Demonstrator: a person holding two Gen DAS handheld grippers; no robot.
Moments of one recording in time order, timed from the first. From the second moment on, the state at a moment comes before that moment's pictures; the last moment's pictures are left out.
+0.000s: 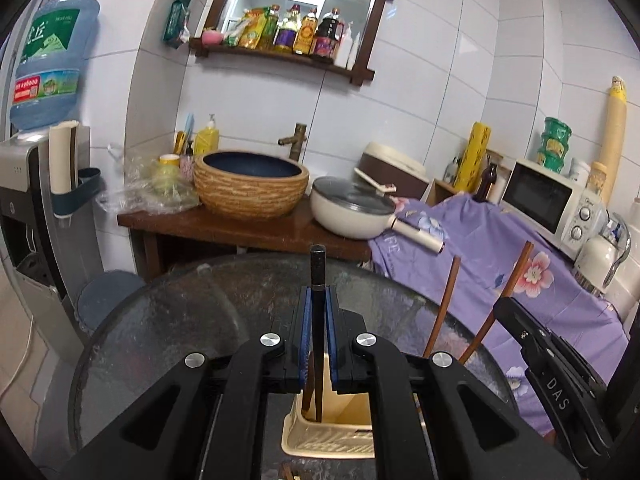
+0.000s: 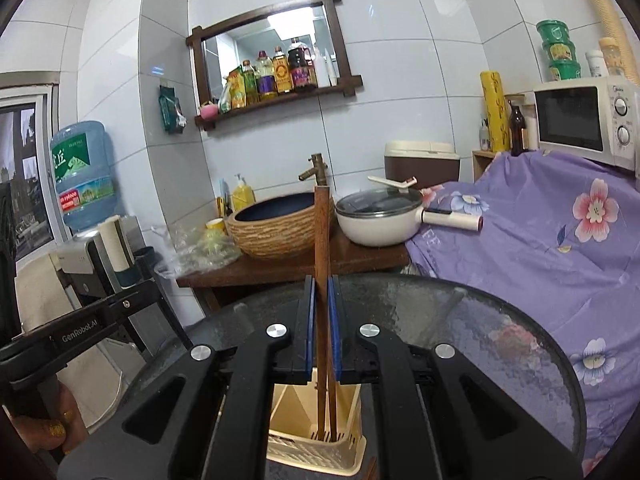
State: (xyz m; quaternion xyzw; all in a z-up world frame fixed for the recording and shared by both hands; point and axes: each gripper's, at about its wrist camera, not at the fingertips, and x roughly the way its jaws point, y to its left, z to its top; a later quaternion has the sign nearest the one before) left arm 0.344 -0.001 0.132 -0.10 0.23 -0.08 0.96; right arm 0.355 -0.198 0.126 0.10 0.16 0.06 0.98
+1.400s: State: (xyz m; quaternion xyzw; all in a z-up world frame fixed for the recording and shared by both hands) left arm 0.252 0.021 0.009 -0.06 0.32 -0.10 0.94; right arm 0.258 -0.229 -0.006 0.08 0.33 0.04 0.94
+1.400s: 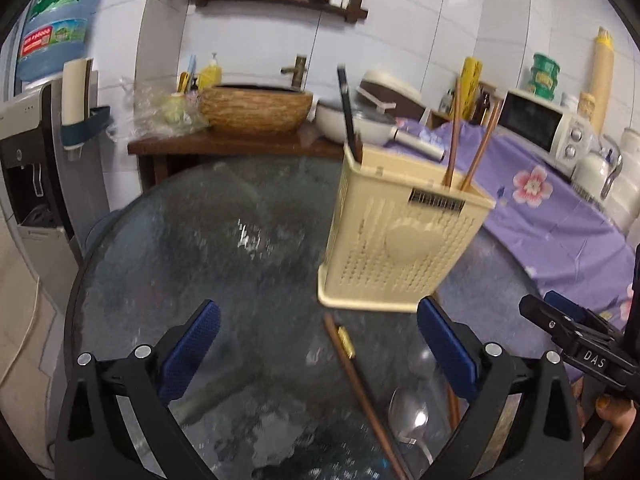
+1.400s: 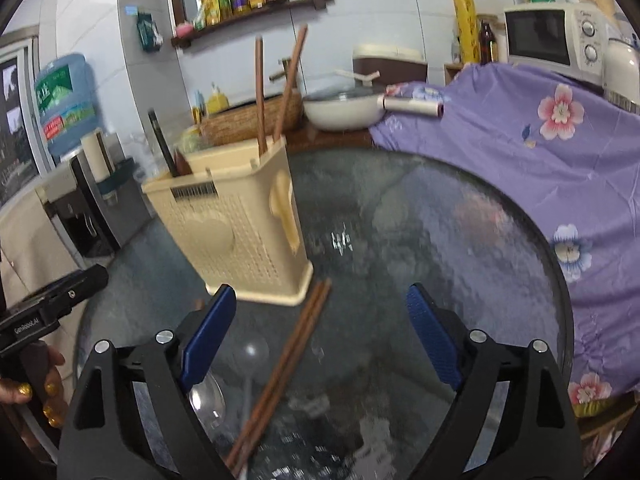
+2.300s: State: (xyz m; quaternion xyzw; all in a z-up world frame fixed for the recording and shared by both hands) left arm 0.242 -0.016 -0.048 -0.04 0.42 -0.16 0.89; right arm 0.310 -0.215 -0.063 0.11 0.46 0.04 0.88
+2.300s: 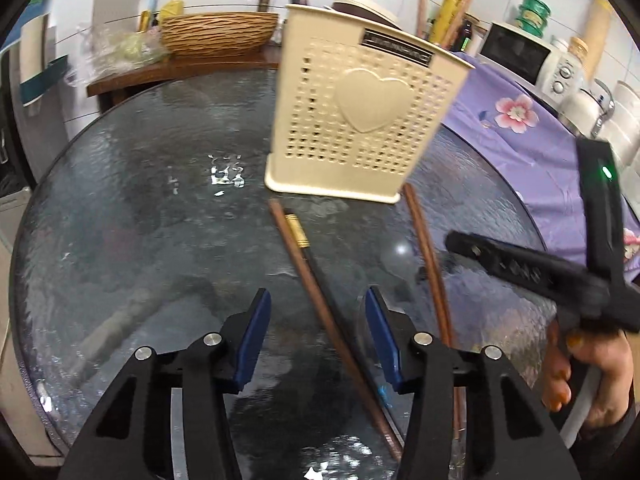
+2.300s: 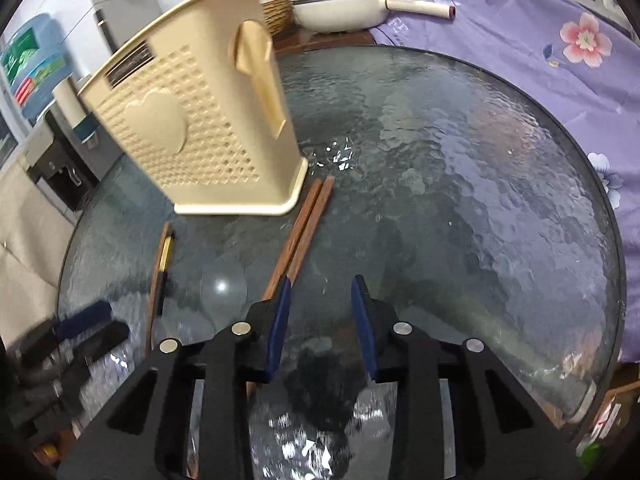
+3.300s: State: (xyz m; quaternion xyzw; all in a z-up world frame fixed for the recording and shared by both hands) left arm 0.230 -0.029 -0.055 -0.03 0.43 -0.17 0.89; right arm 0.368 -0.186 -0.069 0.07 0.50 0.03 0.86
